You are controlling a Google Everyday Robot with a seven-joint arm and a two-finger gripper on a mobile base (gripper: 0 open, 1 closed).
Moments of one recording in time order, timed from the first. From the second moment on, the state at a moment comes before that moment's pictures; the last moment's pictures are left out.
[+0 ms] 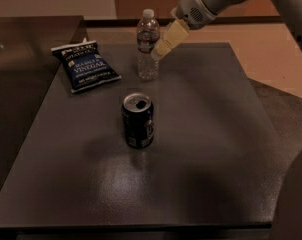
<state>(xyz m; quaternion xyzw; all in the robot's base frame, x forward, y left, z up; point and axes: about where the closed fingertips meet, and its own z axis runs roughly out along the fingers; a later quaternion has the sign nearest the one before) 0.679 -0.050 0.952 -0.55 0.74 0.16 0.35</state>
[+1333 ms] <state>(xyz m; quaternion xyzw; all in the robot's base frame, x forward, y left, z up) 0.688 0.001 0.944 -0.55 0.74 0.20 0.33</state>
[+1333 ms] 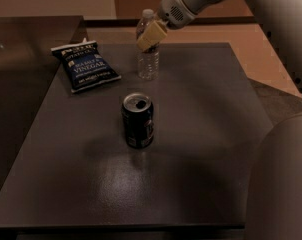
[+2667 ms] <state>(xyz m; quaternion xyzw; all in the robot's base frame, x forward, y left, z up) 0.657 -0.023 1.045 -0.59 0.68 0.18 0.38</state>
